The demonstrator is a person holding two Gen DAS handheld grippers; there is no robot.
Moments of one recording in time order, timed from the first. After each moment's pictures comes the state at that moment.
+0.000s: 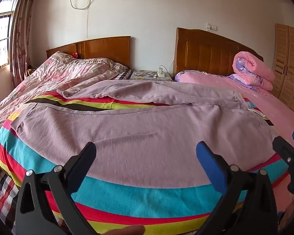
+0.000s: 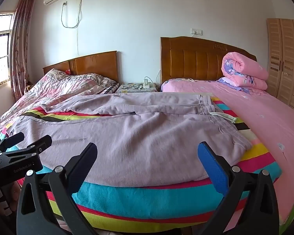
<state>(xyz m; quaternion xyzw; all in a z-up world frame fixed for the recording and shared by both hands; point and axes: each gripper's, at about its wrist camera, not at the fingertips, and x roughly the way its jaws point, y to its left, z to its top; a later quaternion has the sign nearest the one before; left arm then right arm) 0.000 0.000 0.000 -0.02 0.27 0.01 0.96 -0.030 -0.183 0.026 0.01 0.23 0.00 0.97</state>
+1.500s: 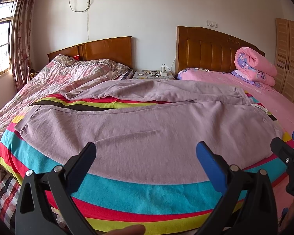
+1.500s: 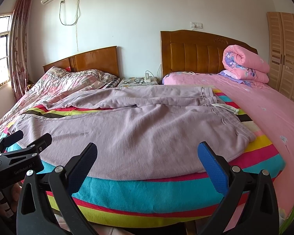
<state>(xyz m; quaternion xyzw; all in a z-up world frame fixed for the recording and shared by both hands) -0.006 -0.003 -0.002 0.00 0.27 0.02 0.96 -0.030 -0.181 0.017 0.02 0.24 0.01 0.97</state>
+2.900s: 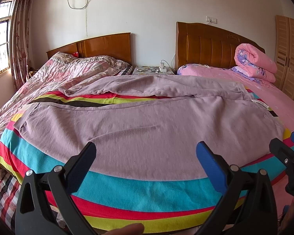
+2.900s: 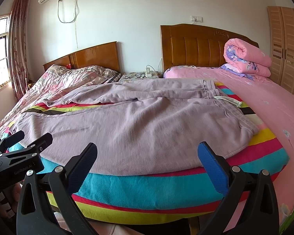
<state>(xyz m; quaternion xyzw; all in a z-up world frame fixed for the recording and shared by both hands) -0.004 -0.003 -0.011 0.00 0.29 0.02 0.96 -0.028 -0.180 0.004 0.04 0.26 0.01 0.96</state>
